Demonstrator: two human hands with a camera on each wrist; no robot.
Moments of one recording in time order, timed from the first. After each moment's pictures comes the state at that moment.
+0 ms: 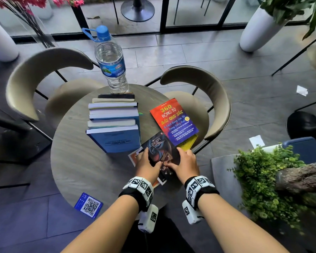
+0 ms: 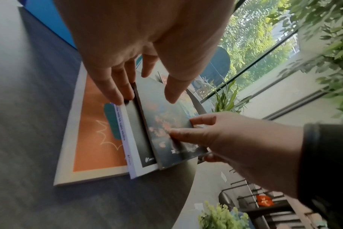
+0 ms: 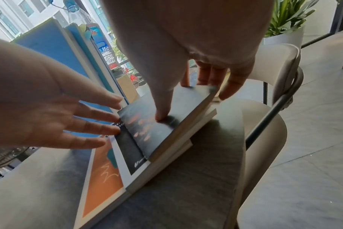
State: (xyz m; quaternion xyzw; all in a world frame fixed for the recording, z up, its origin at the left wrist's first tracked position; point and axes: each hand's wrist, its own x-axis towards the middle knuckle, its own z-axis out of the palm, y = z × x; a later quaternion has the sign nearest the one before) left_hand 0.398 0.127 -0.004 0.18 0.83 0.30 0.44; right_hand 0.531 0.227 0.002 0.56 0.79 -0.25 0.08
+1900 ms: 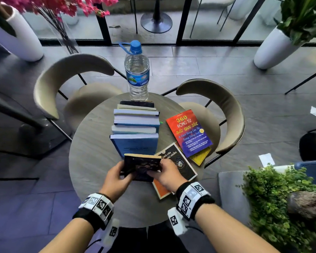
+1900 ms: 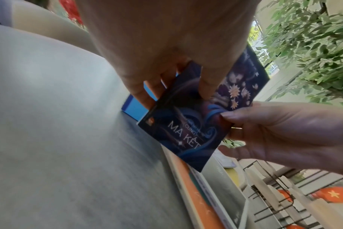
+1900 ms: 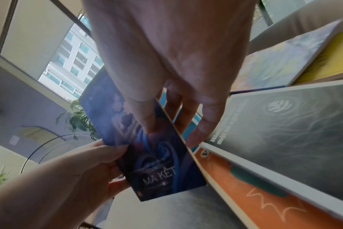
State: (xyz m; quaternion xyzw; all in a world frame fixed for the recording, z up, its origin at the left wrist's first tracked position) left_hand 0.296 0.019 0.031 0.24 0.78 0.47 0.35; right_hand 0.438 0.177 0.039 0.36 0.72 -0.59 0.00
